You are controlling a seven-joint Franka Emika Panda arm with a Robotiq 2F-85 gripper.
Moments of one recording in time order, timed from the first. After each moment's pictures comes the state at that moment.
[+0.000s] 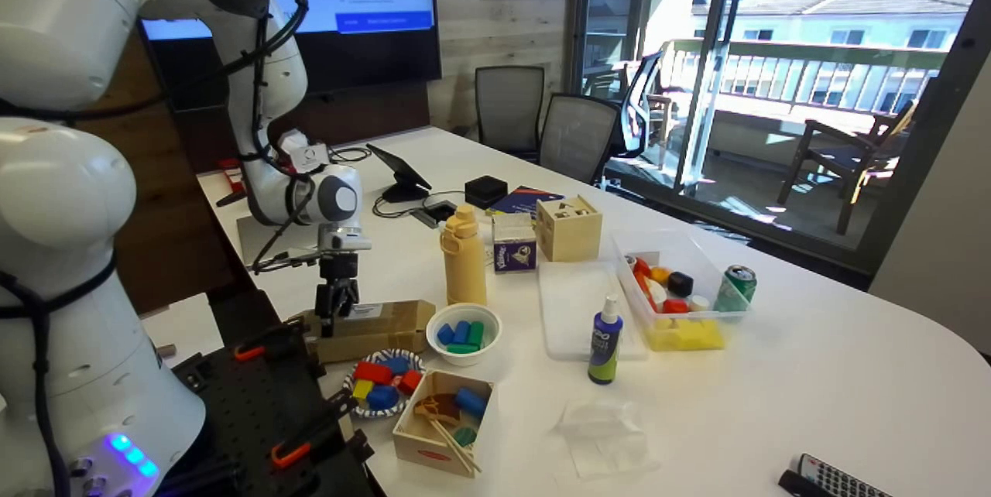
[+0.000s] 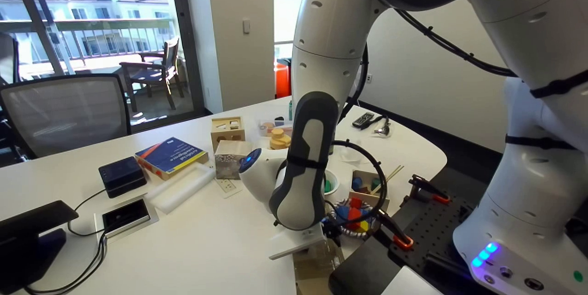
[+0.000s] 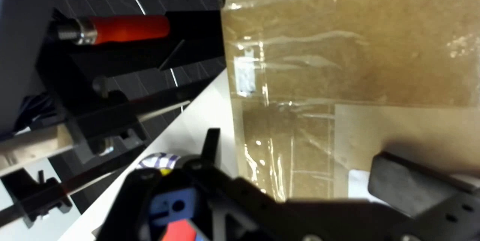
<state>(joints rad) 0.71 0.77 -0.08 -2.25 -0.08 2.48 1.44</state>
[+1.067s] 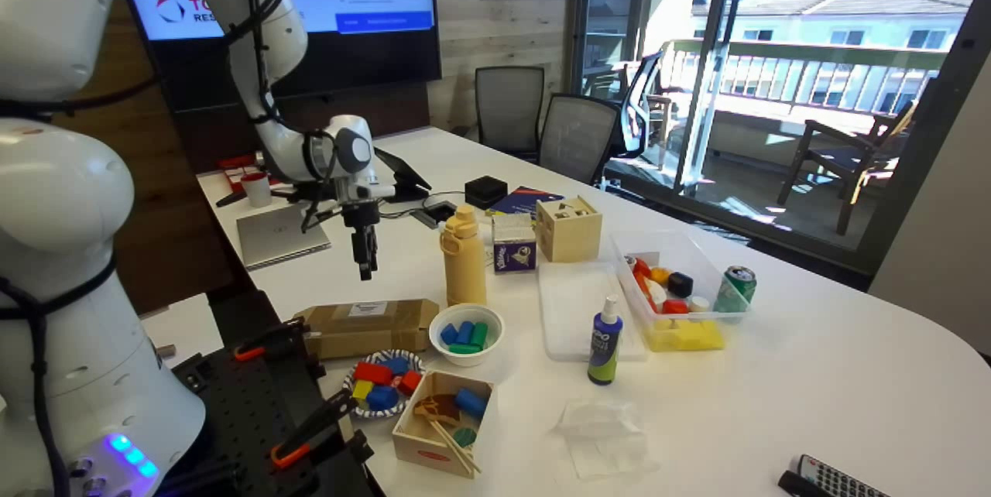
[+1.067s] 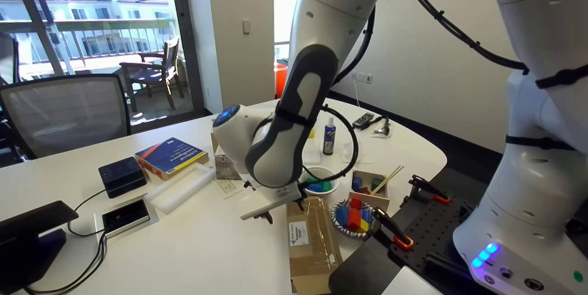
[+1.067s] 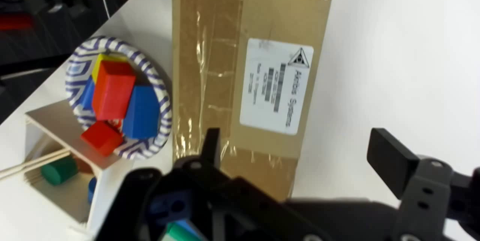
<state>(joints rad) 0.68 0.61 -0.09 -2.16 -0.21 2.44 1.30</state>
